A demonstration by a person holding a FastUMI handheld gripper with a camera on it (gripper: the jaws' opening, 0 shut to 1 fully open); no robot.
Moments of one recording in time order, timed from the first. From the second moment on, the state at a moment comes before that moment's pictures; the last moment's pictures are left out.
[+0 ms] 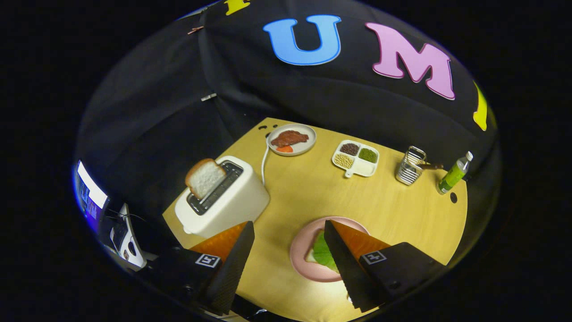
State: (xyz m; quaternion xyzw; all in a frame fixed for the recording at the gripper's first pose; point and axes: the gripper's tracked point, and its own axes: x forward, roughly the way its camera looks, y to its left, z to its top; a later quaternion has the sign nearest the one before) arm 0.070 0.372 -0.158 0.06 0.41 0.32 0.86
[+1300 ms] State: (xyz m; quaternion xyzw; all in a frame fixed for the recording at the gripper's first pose) arm 0.089 0.586 -0.212 0.12 0.51 0.20 0.82
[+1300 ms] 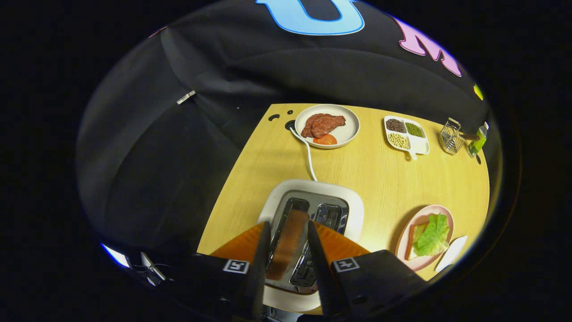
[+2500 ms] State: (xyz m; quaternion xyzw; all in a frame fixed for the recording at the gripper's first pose) arm 0.099 0.439 -0.109 0.30 0.41 0.23 0.83
